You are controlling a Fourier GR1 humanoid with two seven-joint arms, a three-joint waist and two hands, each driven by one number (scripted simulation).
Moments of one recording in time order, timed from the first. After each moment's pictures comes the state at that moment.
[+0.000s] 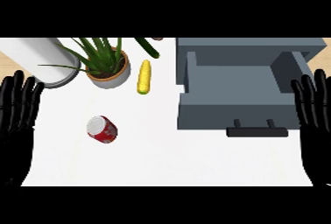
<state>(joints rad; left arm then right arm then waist) 0.02 0.12 0.02 -2.10 -0.04 0.04 0.04 0.00 -0.06 0.01 -2.10 -0.01 -0.01 -0.02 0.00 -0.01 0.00</state>
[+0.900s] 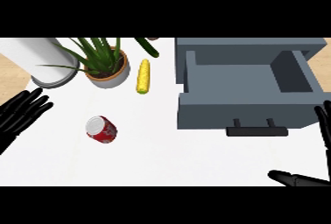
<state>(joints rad) 0.04 0.50 0.18 -1.87 0.59 -0.60 0.14 0.18 -0.10 -0.14 -2.12 -0.07 -0.03 0.16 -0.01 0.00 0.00</state>
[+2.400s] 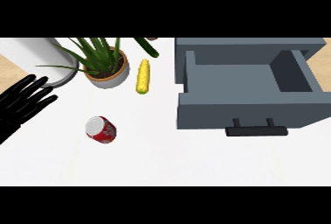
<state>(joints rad) -0.09 0.50 0.22 -1.71 0.92 -0.54 0.49 0.40 -0.13 -0.44 -2.12 -0.34 0.28 0.05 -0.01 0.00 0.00</state>
